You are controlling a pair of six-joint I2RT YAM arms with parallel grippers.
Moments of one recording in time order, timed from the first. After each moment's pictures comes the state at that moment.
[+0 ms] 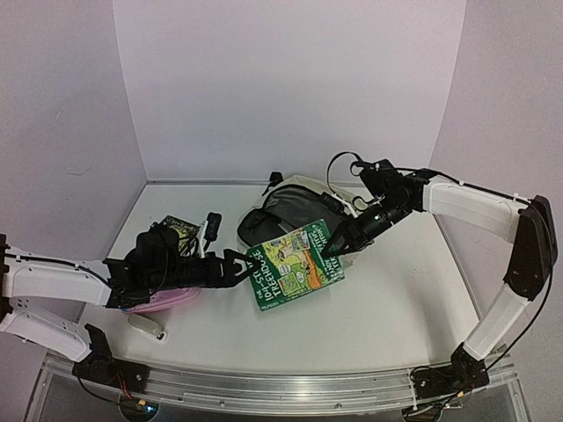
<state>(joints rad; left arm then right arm) -0.95 1.20 0.53 0.41 0.20 -0.81 0.57 1.66 1.35 -0.82 -0.82 -0.03</state>
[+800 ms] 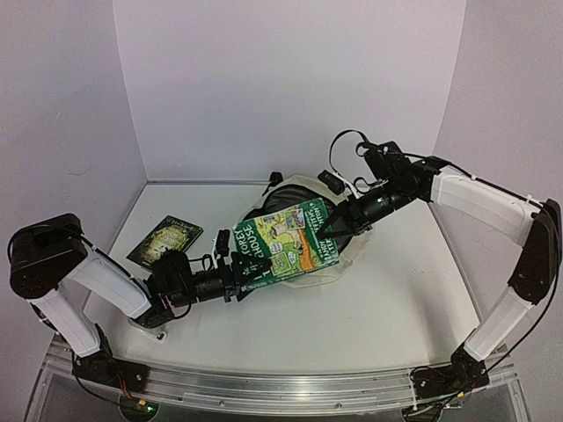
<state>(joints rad) -0.98 1.62 0.41 1.21 0.24 -1.24 0.58 1.63 1.45 -0.80 -0.89 0.08</state>
